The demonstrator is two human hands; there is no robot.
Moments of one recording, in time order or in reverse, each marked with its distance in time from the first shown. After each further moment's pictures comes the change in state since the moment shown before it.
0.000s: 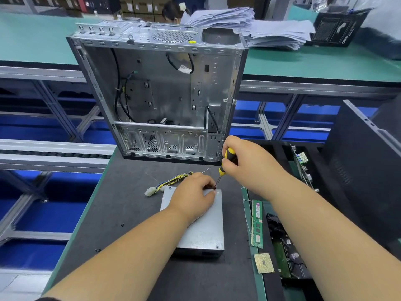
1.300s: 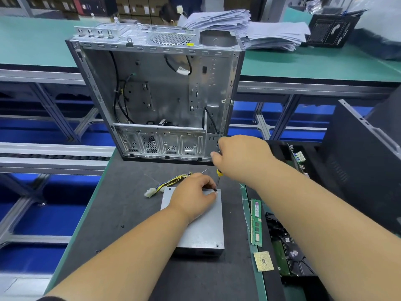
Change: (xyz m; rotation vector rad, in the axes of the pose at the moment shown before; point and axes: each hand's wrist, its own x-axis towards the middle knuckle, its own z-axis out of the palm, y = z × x) left_hand 0.000 0.002 -0.001 -0.034 -0.020 -0.040; right_hand 0.024 -0.019 -0.001 -0.519 -0.063 0.087
